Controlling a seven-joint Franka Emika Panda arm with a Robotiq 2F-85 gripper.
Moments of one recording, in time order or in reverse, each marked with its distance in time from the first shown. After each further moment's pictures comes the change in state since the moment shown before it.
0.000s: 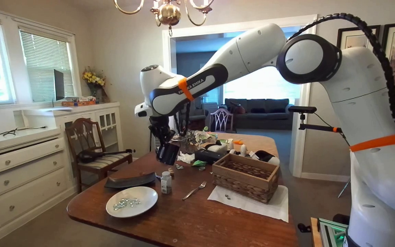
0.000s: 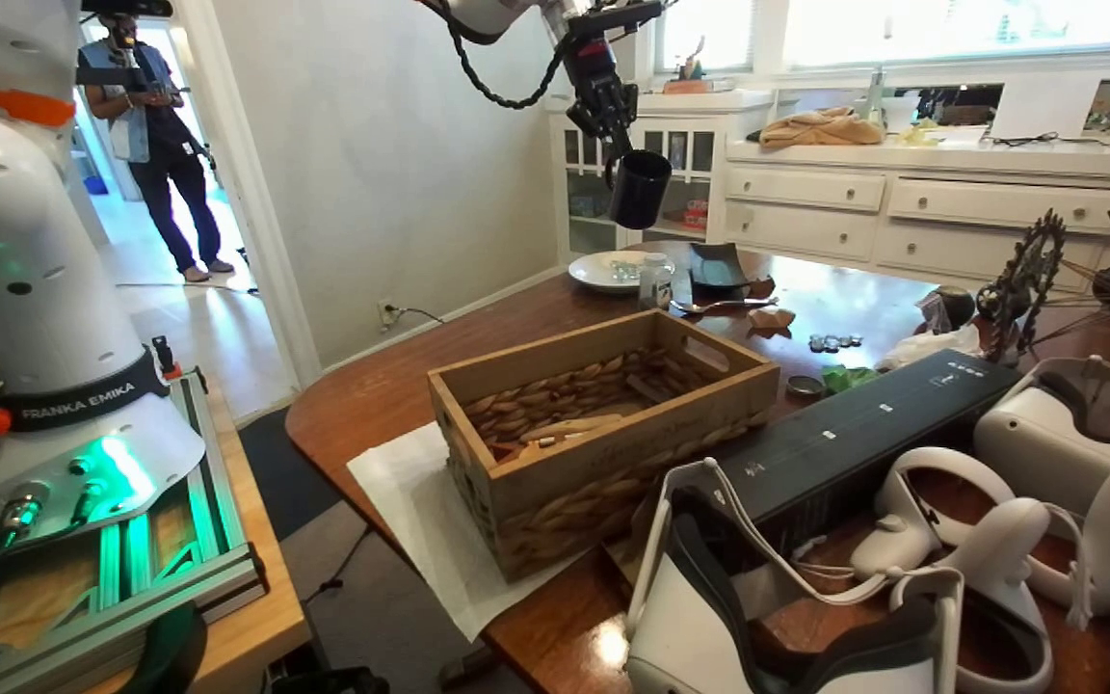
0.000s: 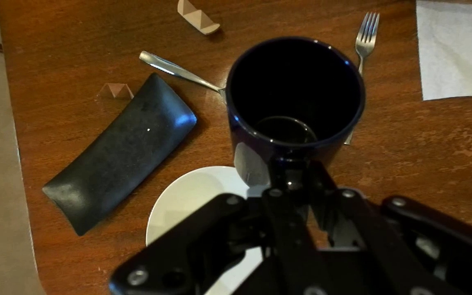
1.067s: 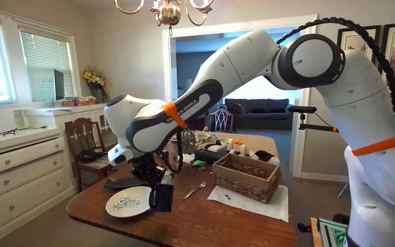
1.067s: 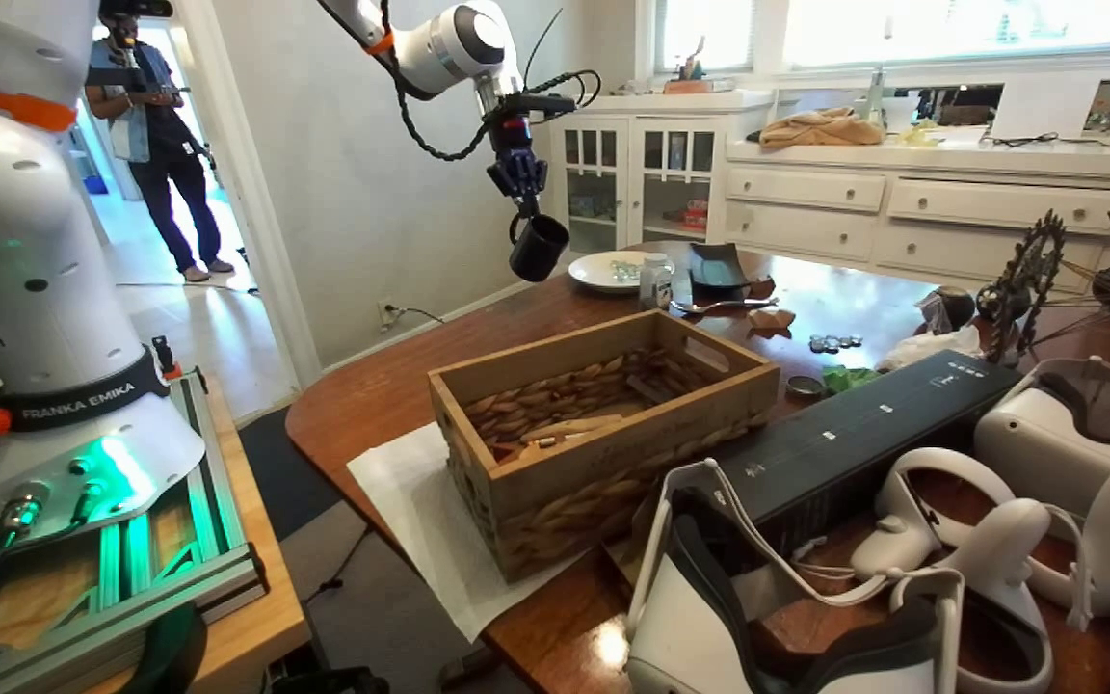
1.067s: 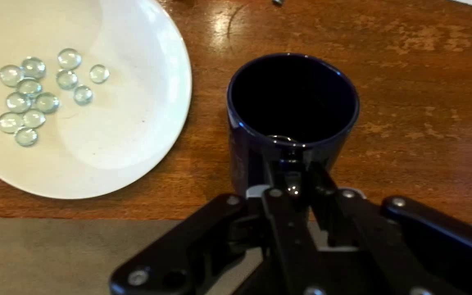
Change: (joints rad) arm 0.151 0.069 0.117 -0.107 -0.015 -0.128 0.004
